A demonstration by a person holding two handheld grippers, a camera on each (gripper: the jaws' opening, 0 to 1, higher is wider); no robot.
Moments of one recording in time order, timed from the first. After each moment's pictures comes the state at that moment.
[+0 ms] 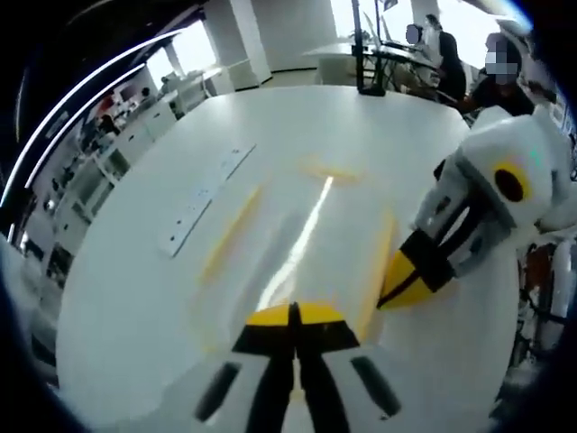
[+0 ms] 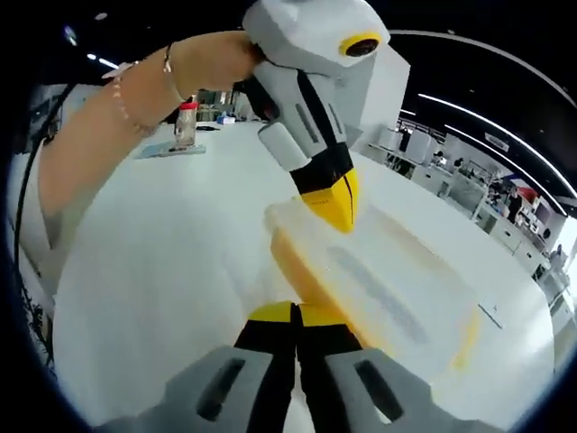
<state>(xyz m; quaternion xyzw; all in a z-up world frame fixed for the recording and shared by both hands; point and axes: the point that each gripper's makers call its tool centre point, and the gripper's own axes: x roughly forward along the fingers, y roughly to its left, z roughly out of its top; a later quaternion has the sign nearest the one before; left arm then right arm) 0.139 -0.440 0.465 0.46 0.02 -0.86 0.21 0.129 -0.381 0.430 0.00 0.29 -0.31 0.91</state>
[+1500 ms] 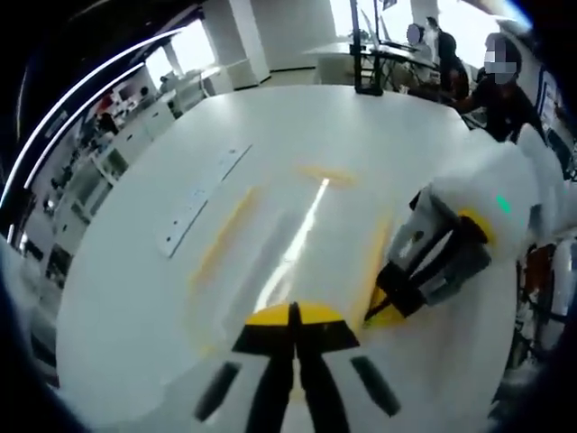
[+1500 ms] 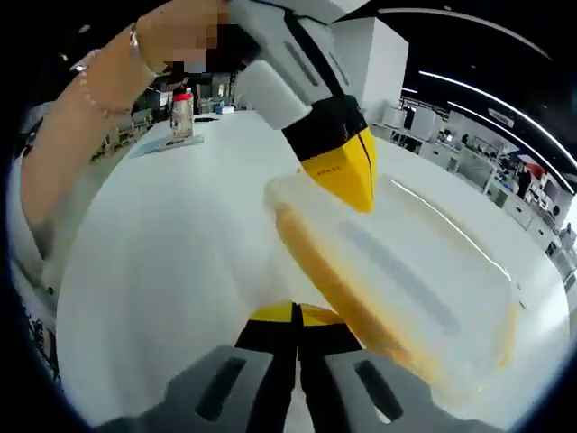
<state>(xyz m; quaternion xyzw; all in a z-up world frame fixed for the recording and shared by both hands) 0.132 -0.433 0.462 0.46 0.02 -0.86 0.21 0.141 -0.384 0.409 0.05 0.31 -0.29 0.90</state>
